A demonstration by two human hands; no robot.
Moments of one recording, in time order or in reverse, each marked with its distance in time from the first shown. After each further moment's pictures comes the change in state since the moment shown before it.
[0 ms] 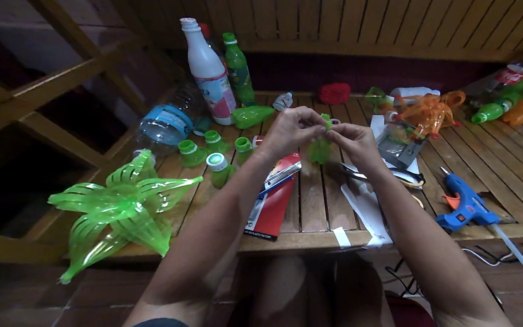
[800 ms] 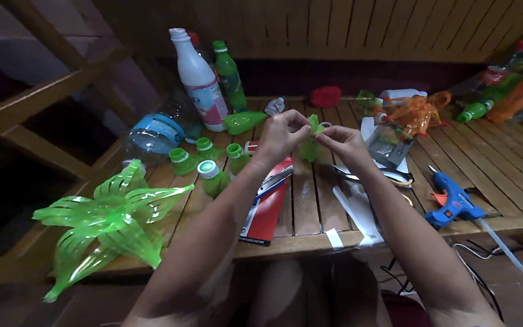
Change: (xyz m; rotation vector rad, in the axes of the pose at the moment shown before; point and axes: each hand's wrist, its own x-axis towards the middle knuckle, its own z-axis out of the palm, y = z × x) left_hand 0.000 0.003 0.007 0.084 0.117 -0.143; right_hand -0.001 -0.004 -0.001 0.068 0.006 0.078
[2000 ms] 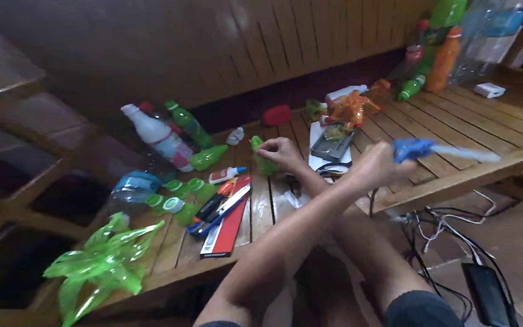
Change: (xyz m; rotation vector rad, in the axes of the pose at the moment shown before) left_hand -0.019 0.178 0.219 0.113 -0.660 0.046; right_hand -0.014 -0.019 -0.002 -0.097 0.022 -0.011
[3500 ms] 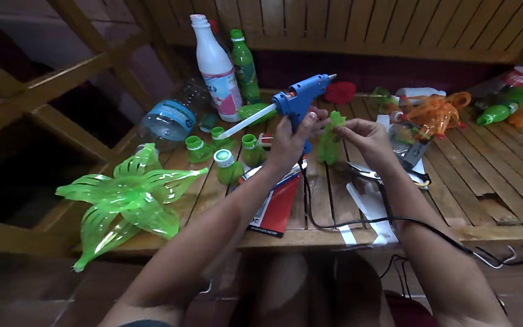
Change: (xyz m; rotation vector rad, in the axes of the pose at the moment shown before) left_hand -0.134 -0.208 -0.132 -0.682 0.801 0.279; right_hand 0.014 0.014 -0.004 0.069 -0.046 -0.021
